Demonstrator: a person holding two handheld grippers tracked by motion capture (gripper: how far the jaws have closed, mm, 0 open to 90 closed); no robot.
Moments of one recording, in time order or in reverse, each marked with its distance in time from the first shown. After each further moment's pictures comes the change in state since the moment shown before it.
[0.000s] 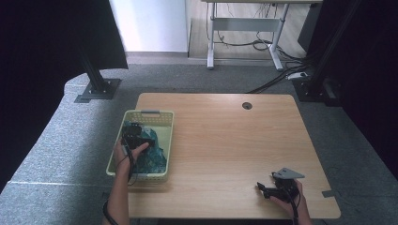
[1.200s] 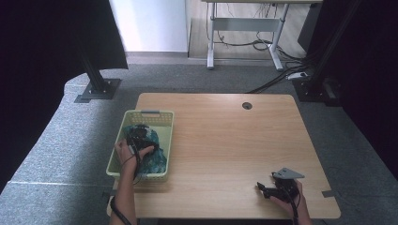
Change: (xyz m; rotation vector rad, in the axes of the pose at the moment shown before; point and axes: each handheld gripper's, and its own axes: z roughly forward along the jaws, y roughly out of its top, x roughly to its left) left arm -0.007 -0.001 0.025 0.103 0.071 0.068; right arm 0.000 0.000 0.000 0.000 -0.002 0.003
